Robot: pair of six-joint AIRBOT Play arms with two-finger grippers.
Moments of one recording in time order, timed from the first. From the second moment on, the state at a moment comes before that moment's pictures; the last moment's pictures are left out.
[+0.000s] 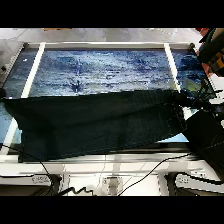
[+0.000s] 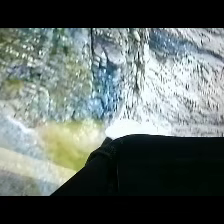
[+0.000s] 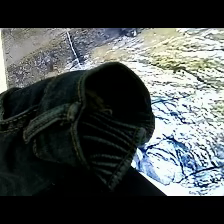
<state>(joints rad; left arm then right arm) 0.64 -1.57 1.61 1.36 -1.22 -1.24 -0.44 -1.39 0.96 -0.71 0.74 0.95</state>
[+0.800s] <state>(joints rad) 0.63 -1.78 1.58 1.00 -0.81 -1.24 -0.44 -1.39 0.96 -0.71 0.69 0.95</state>
